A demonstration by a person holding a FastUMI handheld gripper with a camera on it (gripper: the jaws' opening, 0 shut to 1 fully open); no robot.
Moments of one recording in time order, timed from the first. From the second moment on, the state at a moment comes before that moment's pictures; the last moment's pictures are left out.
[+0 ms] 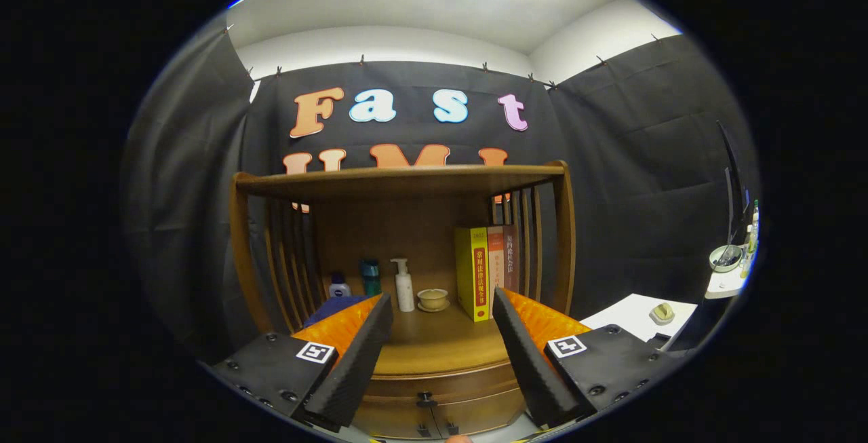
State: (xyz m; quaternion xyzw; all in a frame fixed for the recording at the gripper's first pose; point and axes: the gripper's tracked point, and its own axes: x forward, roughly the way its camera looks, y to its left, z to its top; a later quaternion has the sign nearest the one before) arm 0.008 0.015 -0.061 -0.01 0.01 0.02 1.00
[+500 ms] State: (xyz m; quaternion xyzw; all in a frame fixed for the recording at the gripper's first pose) arm 0.025 0.018 -0.198 0.02 0.05 0.00 1.00
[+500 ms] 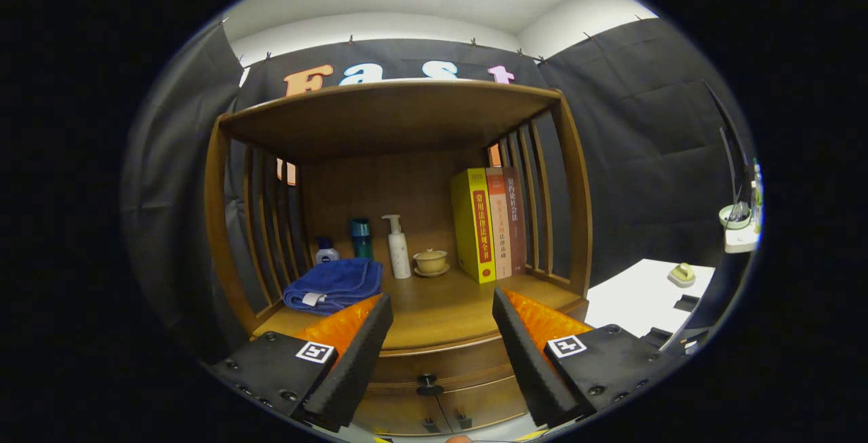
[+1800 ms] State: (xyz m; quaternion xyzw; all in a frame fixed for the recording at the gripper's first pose) arm 0.027 0.040 -0.418 -0.02 0.20 0.04 0.98
